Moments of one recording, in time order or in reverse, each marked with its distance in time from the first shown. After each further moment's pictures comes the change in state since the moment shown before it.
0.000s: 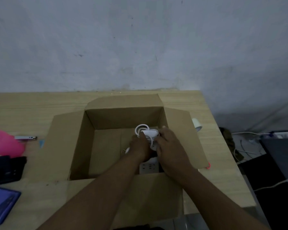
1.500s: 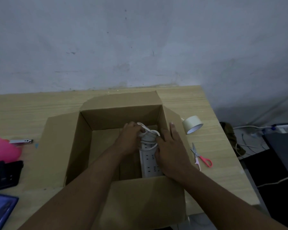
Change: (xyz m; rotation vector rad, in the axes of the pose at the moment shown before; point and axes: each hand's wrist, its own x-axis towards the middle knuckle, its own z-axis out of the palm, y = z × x) left_hand 0.017 -0.023 -0.041 0.257 0.249 0.538; right_hand 0.006 0.014 0.009 -0.429 -0.123 -0.014
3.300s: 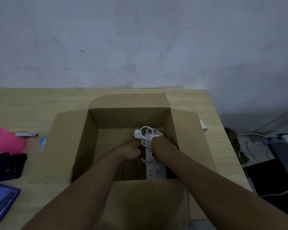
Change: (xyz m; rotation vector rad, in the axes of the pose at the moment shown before) left_hand -0.024 0.013 -0.009 -0.529 -0.539 -0.388; right_hand 0.068 -0.023 -0.016 0.179 -0.726 0.234
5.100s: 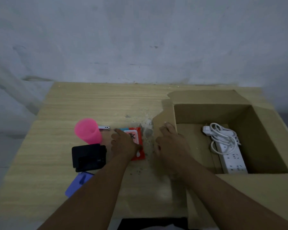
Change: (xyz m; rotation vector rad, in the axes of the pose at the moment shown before) left_hand -0.076 -0.243 -0.157 0.009 0.711 -0.397; right_hand -0.007 -0.253 0.089 -0.292 0.686 -0.301
